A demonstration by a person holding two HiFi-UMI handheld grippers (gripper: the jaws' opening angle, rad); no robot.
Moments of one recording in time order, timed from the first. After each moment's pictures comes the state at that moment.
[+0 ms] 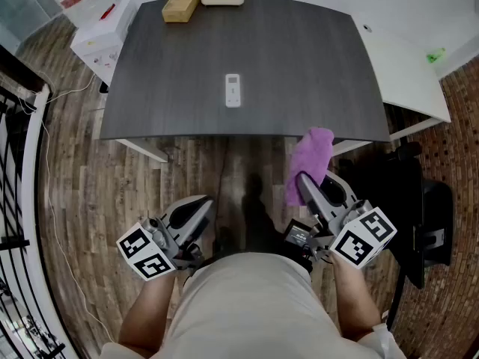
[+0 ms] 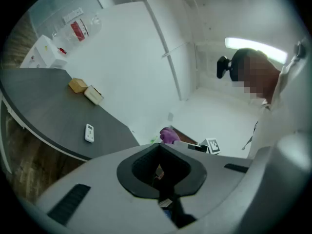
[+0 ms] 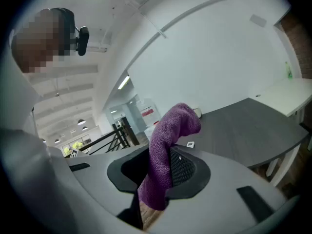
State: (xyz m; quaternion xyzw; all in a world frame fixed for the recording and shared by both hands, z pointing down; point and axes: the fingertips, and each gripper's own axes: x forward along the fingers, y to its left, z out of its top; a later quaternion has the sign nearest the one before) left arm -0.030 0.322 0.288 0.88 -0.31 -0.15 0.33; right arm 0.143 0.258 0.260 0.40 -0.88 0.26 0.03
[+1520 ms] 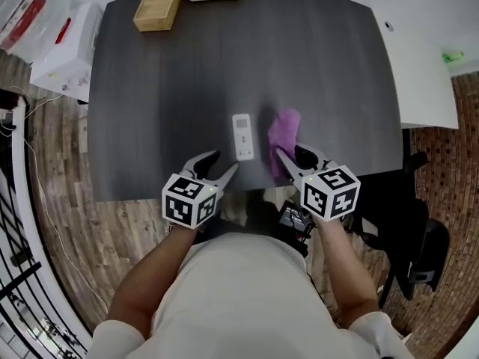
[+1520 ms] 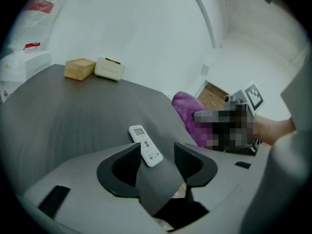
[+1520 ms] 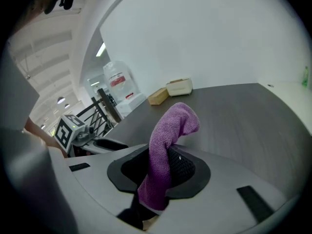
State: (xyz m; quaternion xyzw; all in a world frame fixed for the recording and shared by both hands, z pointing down) left arm -0.029 0.048 0.452 0.85 -0.34 0.18 0.36; right arm 0.085 0.020 0.402 0.43 -0.82 0.30 0.23
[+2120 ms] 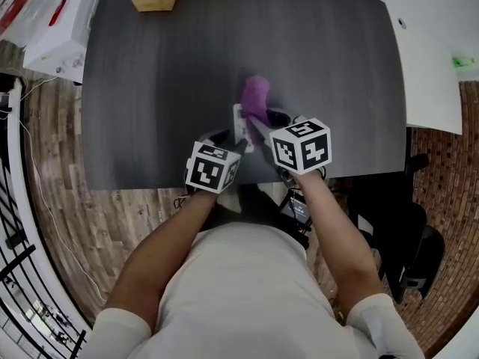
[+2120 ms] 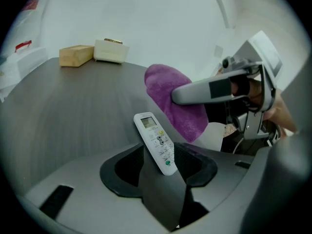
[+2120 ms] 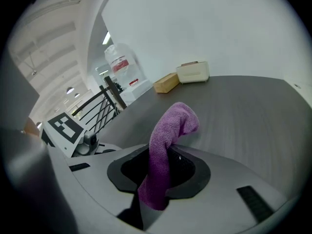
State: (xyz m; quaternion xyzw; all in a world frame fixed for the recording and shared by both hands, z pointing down) left arm 0.002 0.015 0.517 0.81 -0.36 0.28 0.38; right arm 0.029 -0.043 0.459 0.35 -0.83 0.32 0.29
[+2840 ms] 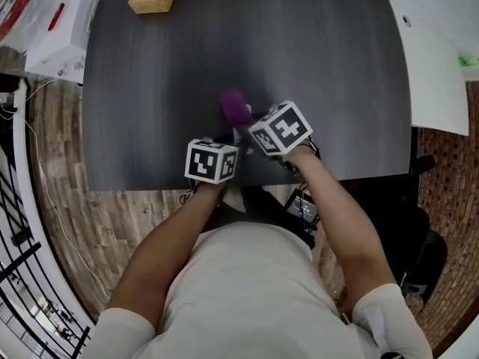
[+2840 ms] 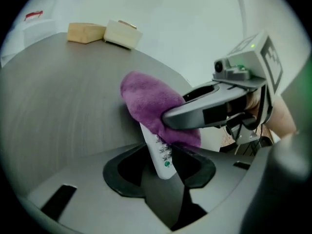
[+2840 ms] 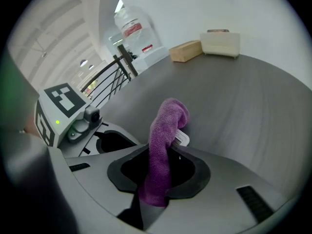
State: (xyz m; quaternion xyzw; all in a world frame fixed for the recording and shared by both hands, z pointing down) left arm 0.014 0.015 0.540 0.77 -0.35 0.26 0.48; right arm 0.013 -0.027 0.517 0.20 -0.82 0.31 0.44
